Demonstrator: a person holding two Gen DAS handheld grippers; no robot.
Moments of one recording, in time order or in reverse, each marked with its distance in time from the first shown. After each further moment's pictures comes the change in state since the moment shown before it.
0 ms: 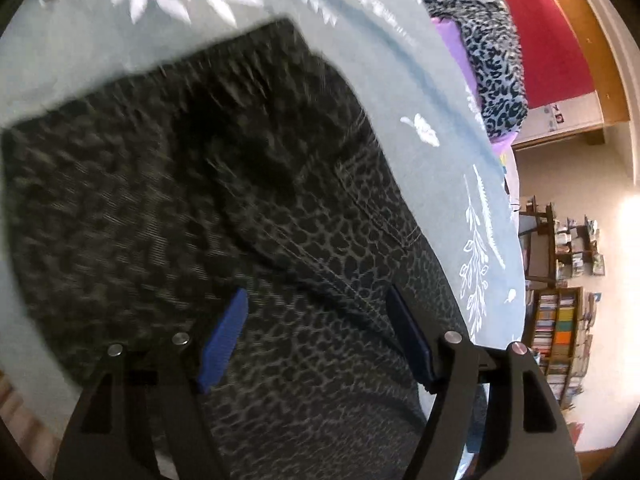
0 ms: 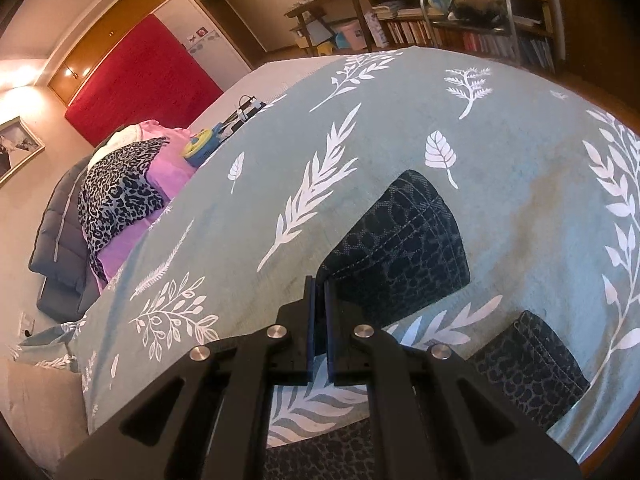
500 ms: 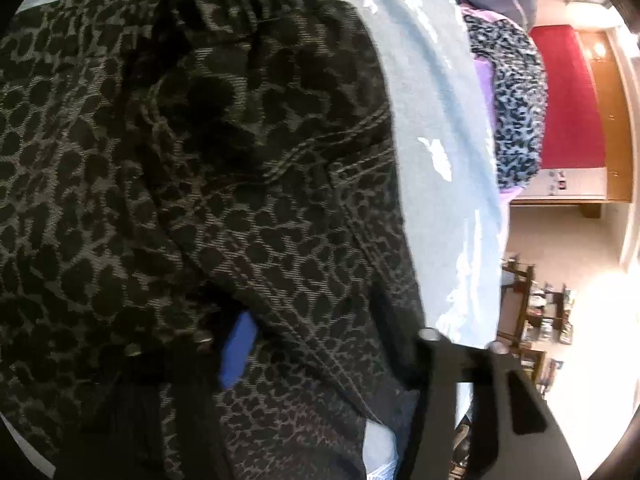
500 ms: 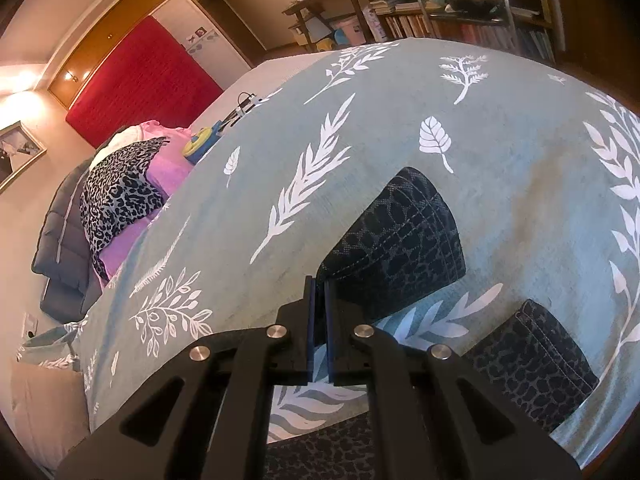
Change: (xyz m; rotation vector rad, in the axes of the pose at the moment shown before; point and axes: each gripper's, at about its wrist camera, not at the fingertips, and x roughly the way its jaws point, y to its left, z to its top) left arm 0.038 -0.007 0.011 -0.230 -0.043 -0.055; right arm 0.009 -0.018 -0.010 0.021 0.008 0.014
